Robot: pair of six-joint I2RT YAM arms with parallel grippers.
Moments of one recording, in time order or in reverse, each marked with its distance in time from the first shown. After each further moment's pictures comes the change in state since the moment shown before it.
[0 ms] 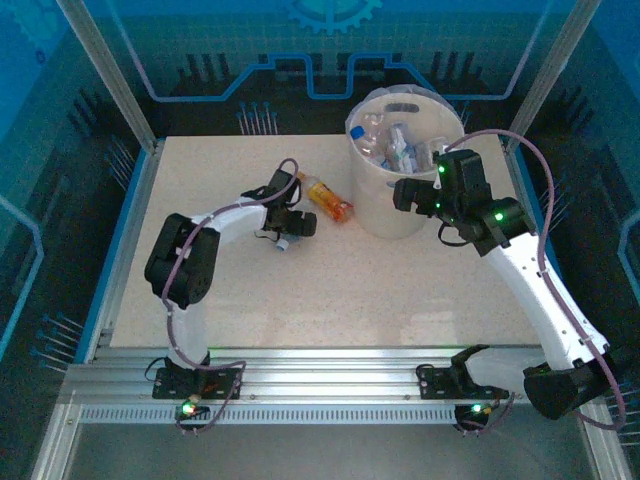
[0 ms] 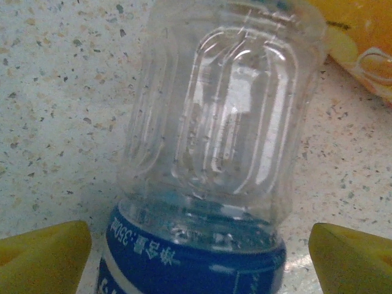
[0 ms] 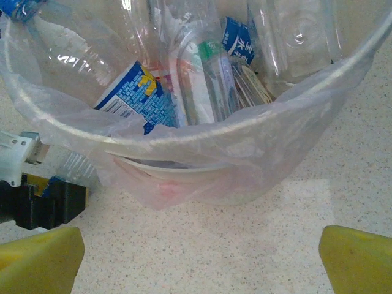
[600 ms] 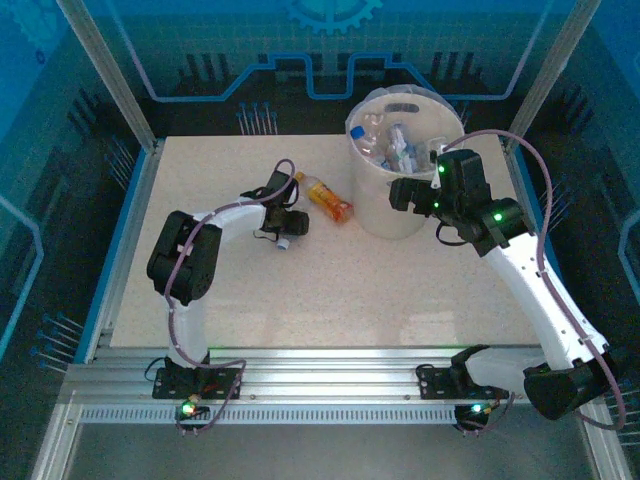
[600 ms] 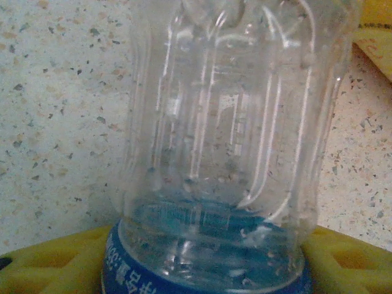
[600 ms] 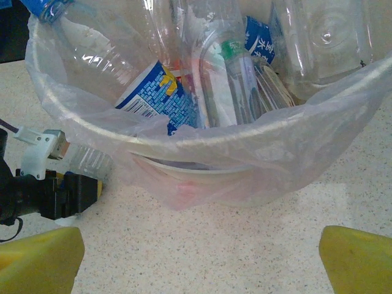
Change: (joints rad) left arm 0.019 0.022 -0.011 0.029 0.007 -0.039; right arm 0.000 -0.001 -0.008 0.025 -0.049 0.000
